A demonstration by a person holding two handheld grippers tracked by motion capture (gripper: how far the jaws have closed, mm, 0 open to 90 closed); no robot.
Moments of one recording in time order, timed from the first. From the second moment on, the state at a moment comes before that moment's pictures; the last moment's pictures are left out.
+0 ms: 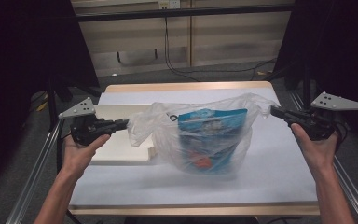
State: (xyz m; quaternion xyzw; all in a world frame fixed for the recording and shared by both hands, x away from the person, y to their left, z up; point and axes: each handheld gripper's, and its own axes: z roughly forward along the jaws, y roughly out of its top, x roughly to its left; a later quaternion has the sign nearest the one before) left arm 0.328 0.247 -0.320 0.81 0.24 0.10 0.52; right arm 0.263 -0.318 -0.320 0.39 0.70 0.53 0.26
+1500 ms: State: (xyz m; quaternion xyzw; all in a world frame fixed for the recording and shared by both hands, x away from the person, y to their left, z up) left arm 0.286 0.242 -0.400 0.88 0.22 0.05 0.42; right arm 0.230 -0.325 -0.406 0.41 0.76 0.46 0.19
